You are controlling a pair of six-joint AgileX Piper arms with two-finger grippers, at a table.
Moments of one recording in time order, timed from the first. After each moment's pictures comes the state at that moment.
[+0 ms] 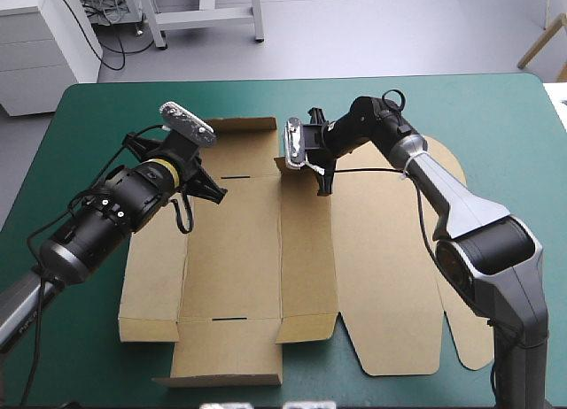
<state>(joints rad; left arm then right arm) -0.53 1.34 -1.18 0.48 0.63 -0.16 0.41 2.09 -1.91 0.49 0.95 -1.54</state>
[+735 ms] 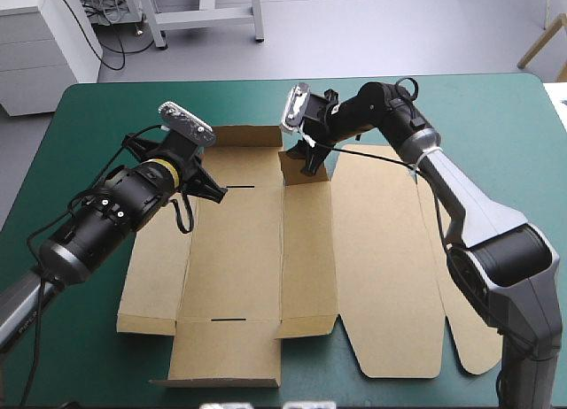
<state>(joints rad) -0.53 1.34 -1.18 0.48 0.63 -0.18 0.41 2.02 -1.96 0.49 0.93 -1.12</state>
